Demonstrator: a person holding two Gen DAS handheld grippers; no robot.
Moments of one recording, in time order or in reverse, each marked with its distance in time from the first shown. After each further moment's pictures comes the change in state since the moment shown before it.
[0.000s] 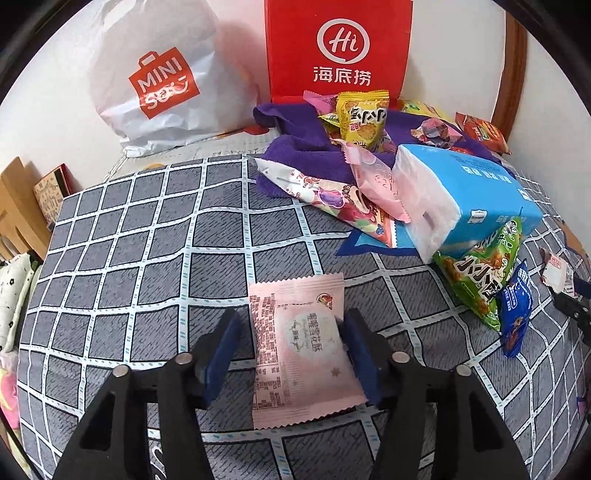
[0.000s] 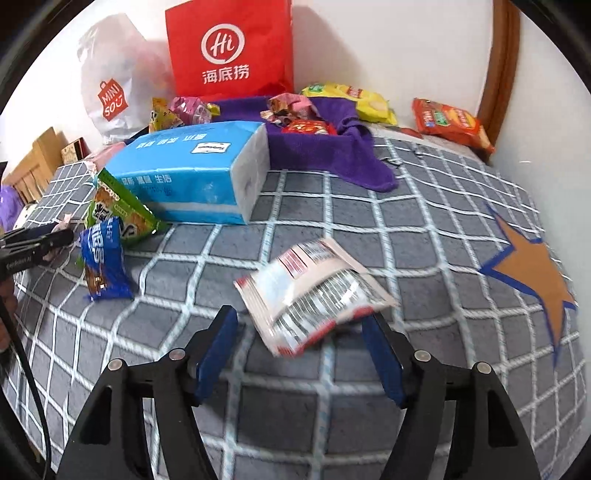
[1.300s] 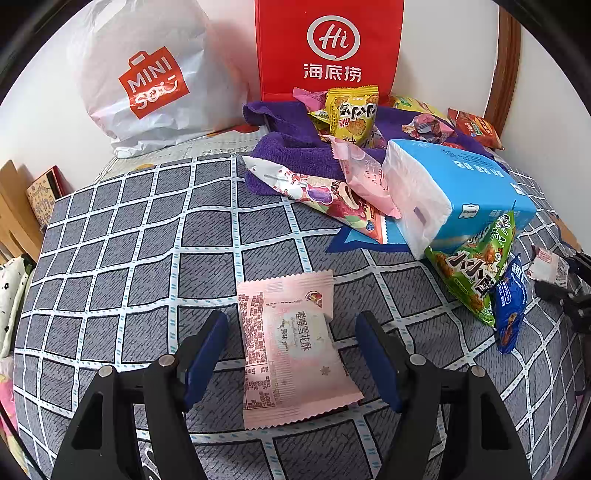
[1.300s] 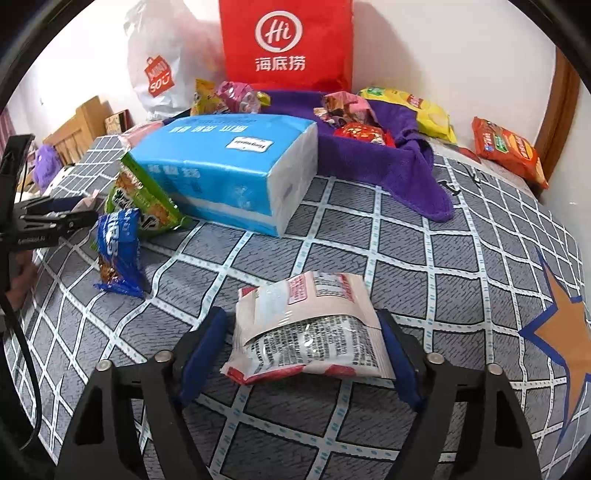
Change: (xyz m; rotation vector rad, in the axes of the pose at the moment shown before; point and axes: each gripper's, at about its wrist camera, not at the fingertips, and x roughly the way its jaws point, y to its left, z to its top) left arm 0.001 -0.004 -0.001 0.019 0.006 -0.021; right arm 0.025 0.005 0.020 -0.164 0.018 0.152
